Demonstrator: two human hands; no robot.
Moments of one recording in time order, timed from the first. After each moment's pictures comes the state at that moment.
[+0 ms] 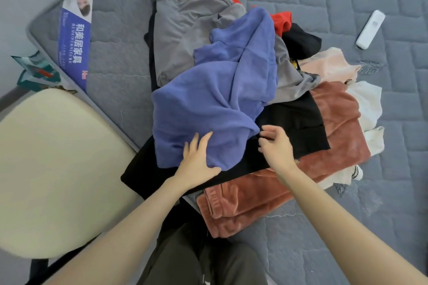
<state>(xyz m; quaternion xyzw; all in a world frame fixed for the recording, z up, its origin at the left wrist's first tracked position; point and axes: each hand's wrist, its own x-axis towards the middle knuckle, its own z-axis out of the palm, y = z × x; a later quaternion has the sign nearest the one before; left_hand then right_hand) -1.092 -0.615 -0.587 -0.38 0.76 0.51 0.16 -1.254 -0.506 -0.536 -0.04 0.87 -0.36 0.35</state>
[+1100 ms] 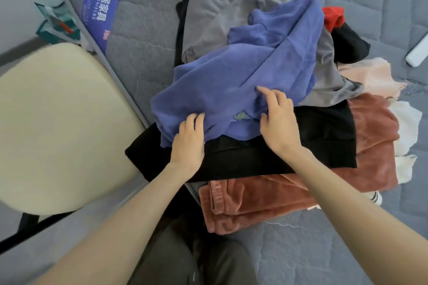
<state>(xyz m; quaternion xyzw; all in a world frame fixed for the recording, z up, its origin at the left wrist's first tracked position) -1.076 -0.627 -0.607 -0.46 0.85 0.25 0.09 -1.270 -0.563 -0.564 -0.47 0.85 -0.15 0.19</state>
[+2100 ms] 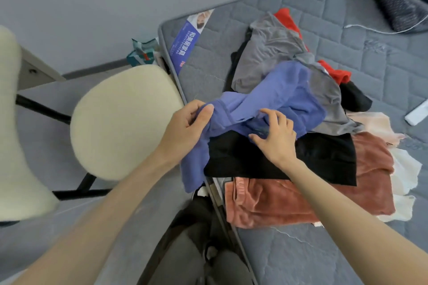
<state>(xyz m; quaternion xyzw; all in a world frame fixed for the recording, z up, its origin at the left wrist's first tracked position) -0.965 -0.620 -0.394 -0.46 0.64 0.53 -0.31 -1.179 -0.557 -0.482 -0.51 0.83 -0.13 0.18</state>
